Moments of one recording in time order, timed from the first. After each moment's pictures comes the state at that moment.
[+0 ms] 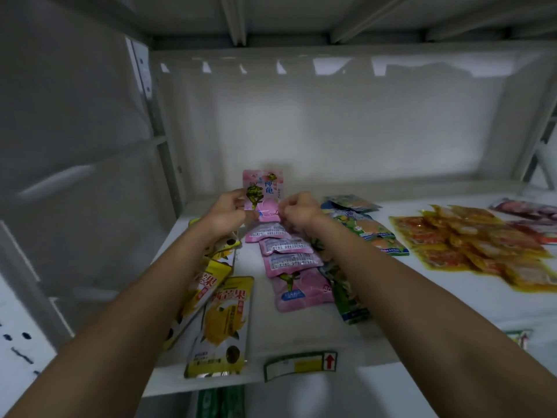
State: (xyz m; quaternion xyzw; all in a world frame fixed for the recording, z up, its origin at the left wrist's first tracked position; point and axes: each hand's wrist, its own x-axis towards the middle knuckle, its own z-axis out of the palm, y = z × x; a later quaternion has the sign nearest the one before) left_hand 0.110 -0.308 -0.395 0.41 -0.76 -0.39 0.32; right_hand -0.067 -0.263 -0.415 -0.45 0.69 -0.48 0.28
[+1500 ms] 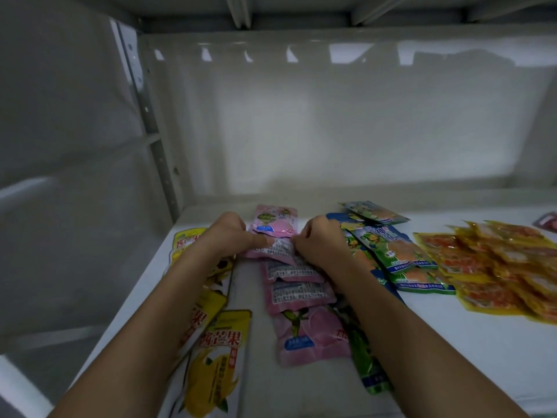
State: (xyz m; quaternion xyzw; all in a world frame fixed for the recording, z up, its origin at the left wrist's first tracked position) left_hand 0.101 -0.349 -0.416 0.52 -0.75 -0.34 0.22; right_hand -0.094 -0.276 -0.445 -0.52 0.78 -0.32 0.10
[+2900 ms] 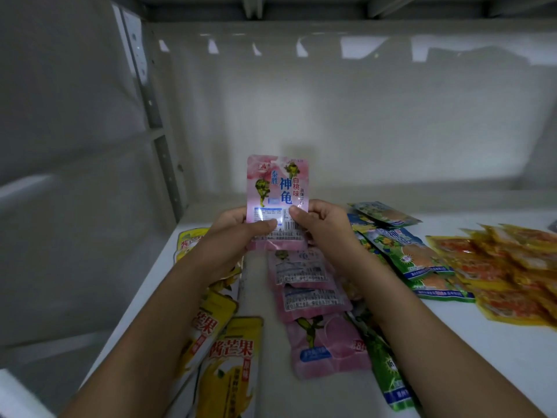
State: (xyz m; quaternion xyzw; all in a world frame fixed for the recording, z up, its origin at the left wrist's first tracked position) left_hand 0.111 -0.323 -0.413 0.32 -0.64 -0.59 0.38; right_hand -0.074 -0.263 -0.427 -0.51 0.51 -0.61 0.32
